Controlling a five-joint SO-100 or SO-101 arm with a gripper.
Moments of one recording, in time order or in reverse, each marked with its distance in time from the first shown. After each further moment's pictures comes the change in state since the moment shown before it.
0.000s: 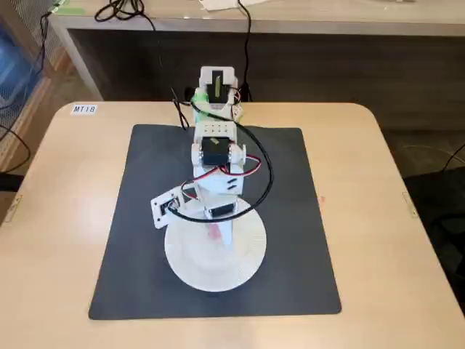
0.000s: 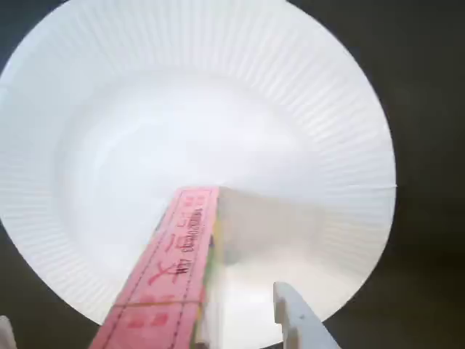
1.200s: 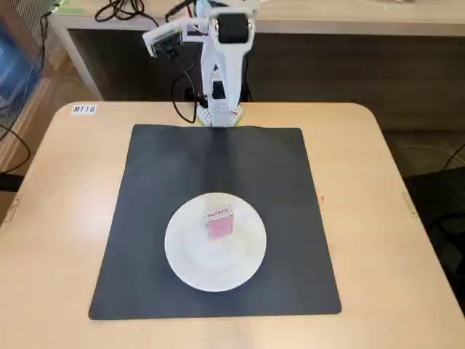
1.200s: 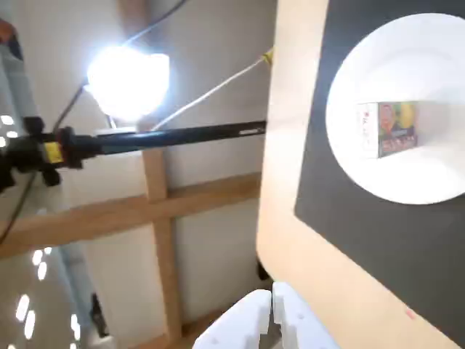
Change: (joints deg) arm -6.1 79.9 37.6 -13.3 16.9
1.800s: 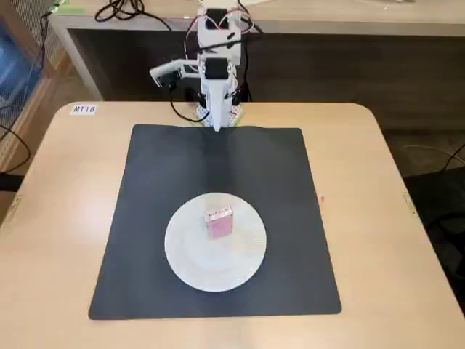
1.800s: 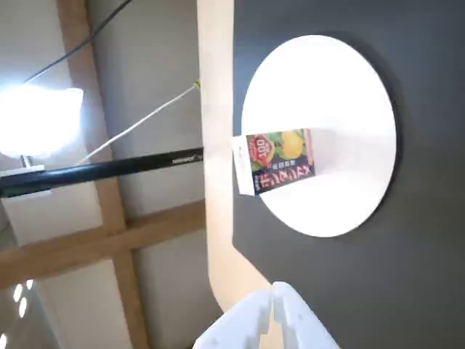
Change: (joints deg) arm 4.8 35.5 56.3 -16.3 -1.2
